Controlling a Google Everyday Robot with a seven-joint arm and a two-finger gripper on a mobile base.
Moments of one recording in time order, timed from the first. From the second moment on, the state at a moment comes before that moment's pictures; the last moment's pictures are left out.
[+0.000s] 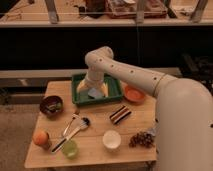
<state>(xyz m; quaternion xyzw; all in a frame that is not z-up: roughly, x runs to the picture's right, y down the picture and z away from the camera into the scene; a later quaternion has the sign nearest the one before) -0.079 0.009 0.808 -0.13 -0.30 -0.63 0.70</state>
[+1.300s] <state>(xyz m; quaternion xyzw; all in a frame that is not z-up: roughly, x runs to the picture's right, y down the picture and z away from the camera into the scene) -0.091 0.032 0.807 -0.08 -0.37 -0.61 0.70</state>
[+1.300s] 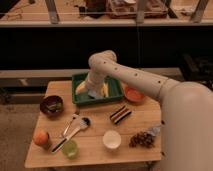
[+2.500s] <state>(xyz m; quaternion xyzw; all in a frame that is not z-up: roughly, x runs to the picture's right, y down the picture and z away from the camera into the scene) -0.164 0.099 0.853 0.01 -0.44 -0.59 0.68</state>
